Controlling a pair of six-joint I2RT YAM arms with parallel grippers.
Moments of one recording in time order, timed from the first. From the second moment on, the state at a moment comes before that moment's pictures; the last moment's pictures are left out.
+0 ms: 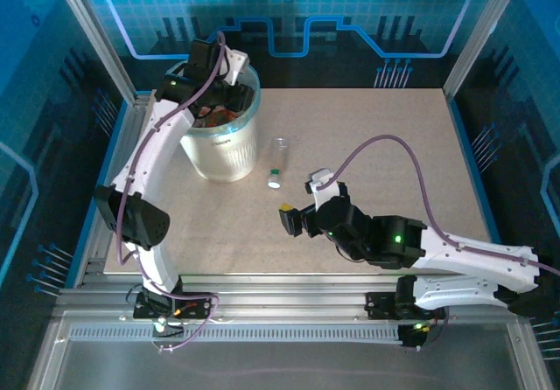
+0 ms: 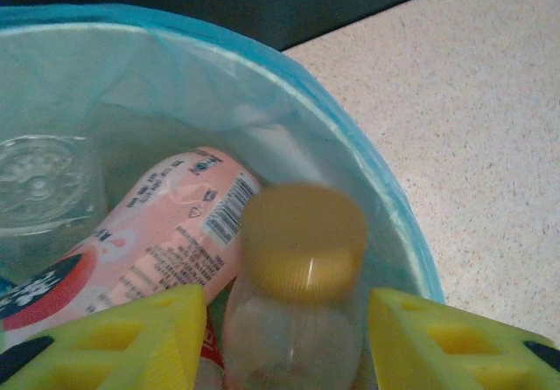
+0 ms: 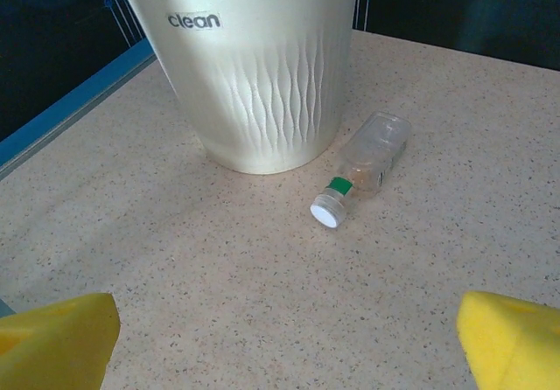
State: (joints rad) left arm -0.27 1.80 2.04 -0.94 0.07 0.06; right arm 1.27 1.03 1.03 -0.57 0.65 0.47
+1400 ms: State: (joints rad) left arm -0.34 0.83 0.91 -0.48 0.26 -0.14; right arm 0.85 1.86 1.62 -0.82 0.45 0.71
